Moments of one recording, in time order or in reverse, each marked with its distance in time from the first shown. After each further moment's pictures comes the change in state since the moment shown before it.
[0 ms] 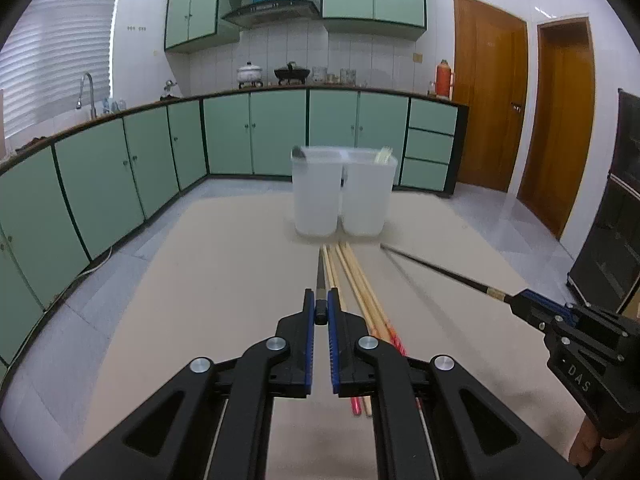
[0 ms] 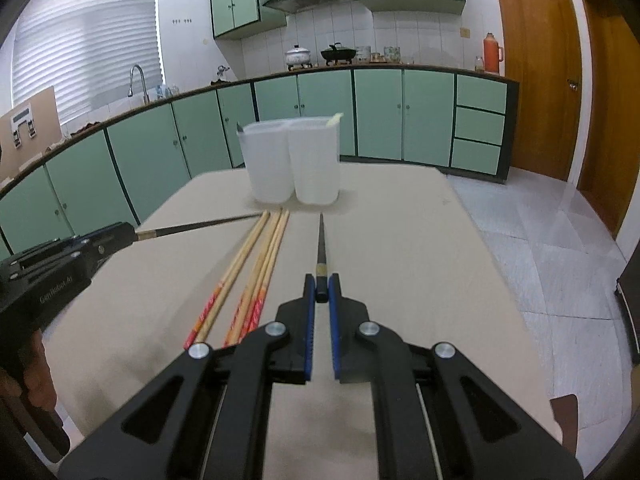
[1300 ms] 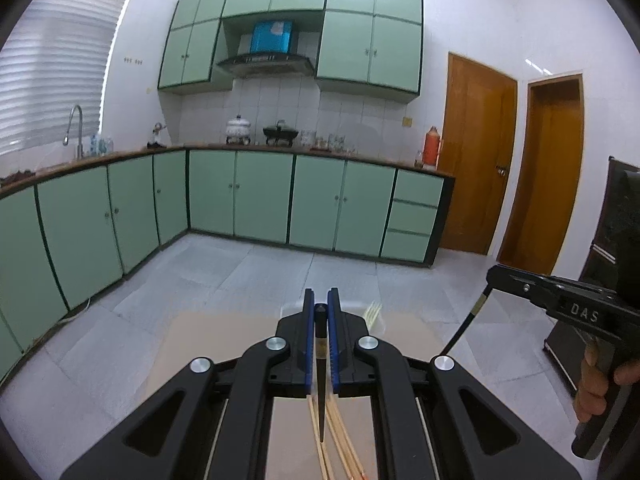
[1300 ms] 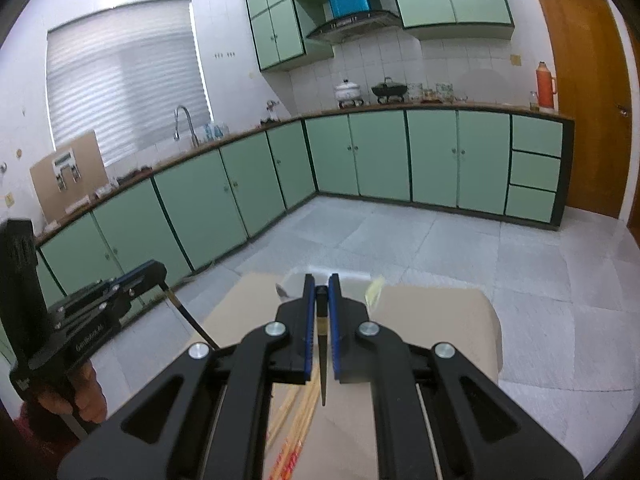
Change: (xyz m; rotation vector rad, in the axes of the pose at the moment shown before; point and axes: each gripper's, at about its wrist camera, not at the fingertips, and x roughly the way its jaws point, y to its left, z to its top) left arm -0.005 0.023 0.170 -0.048 -0.195 -0.087; right arm -0.001 -0.026 0.233 -0.019 -0.083 0.235
